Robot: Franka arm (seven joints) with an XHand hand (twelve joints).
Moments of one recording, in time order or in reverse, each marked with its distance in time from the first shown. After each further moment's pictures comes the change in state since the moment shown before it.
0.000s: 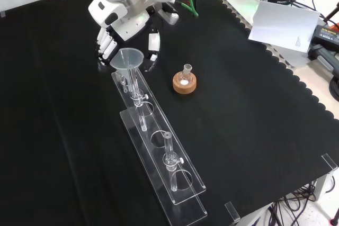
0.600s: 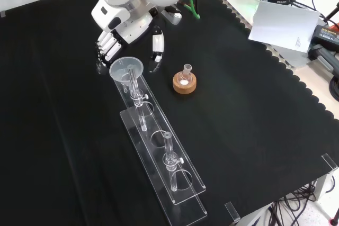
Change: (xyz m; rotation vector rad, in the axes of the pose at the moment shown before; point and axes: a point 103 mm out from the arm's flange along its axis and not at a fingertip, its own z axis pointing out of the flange) arm 0.006 -0.009 0.002 0.048 -0.017 -0.015
